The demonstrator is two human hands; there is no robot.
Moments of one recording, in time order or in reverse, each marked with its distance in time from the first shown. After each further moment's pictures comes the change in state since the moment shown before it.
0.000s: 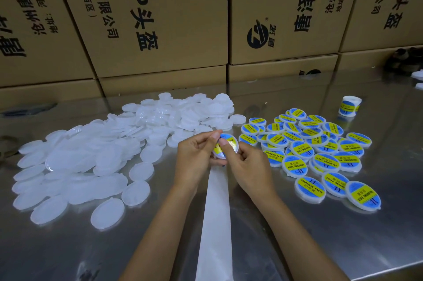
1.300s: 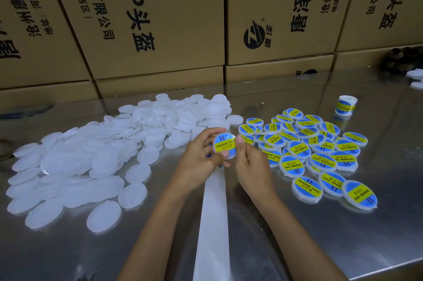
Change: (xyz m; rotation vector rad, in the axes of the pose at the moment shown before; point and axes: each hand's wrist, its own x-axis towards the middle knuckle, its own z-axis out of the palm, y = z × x) left_hand 0.001 -0.001 -0.003 0.189 -0.274 0.120; right_hand 0.002 0.002 -0.003 0.018 0.053 0.017
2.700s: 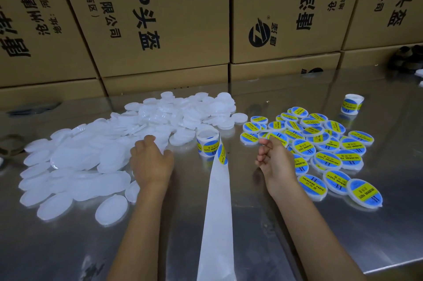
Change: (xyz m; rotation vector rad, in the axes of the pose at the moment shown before) left_hand -0.004 -0.030 -0.077 1.005 0.675 -0.305; right_hand 0.021 0.003 -0.027 0.853 0.123 0.674
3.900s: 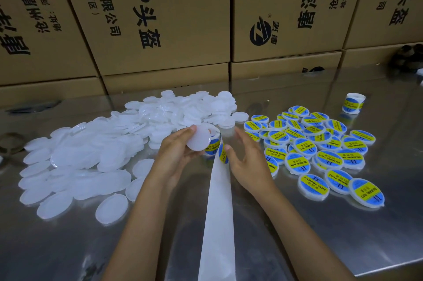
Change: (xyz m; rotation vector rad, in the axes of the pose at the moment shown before) left_hand -0.008 0.037 -0.004 -1.177 -0.592 -0.184; right_hand -0.011 0.036 0.014 -0.946 -0.291 -0.636
